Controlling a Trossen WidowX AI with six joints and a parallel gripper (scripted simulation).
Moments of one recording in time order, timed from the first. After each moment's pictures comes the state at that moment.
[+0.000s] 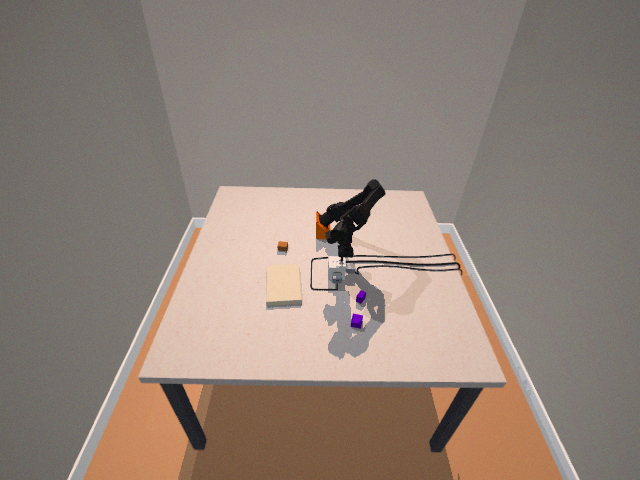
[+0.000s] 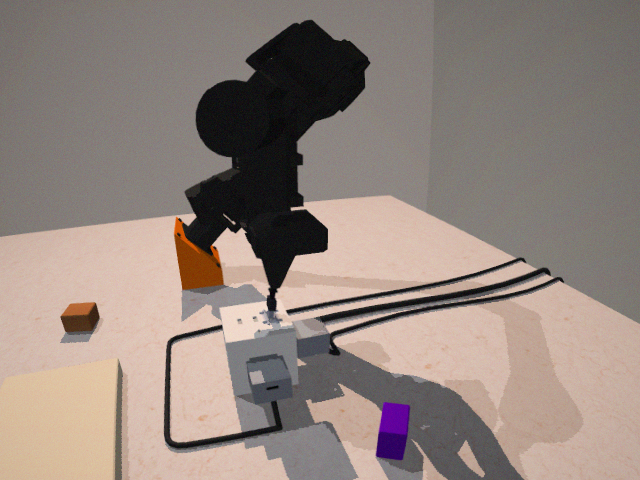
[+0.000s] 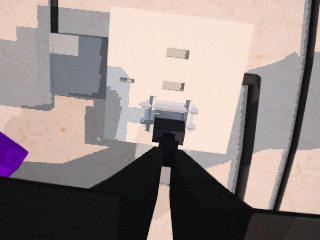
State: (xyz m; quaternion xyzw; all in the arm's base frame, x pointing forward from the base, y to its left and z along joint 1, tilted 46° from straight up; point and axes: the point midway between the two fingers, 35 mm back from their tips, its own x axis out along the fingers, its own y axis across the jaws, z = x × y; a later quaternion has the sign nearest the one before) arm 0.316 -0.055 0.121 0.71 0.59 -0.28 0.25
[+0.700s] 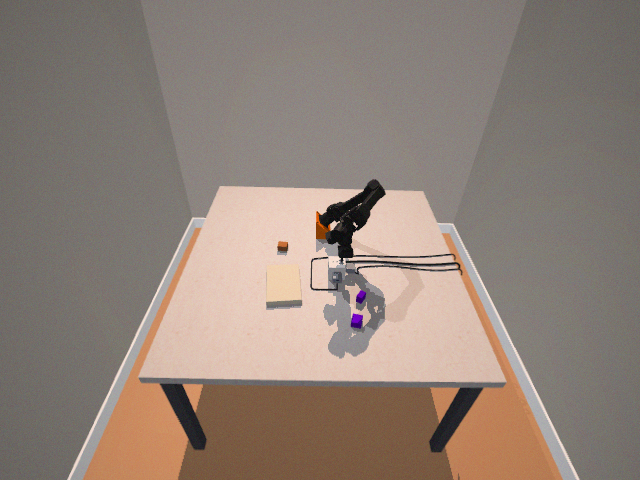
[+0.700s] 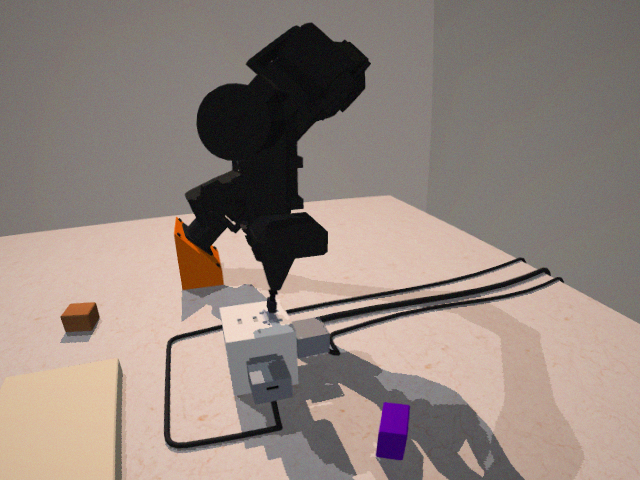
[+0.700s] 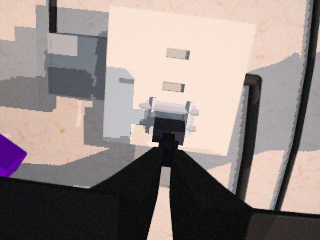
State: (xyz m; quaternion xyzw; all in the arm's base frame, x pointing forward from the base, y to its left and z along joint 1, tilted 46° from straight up) arm 0.316 -0.053 0.120 0.71 0.59 -0.28 0.25
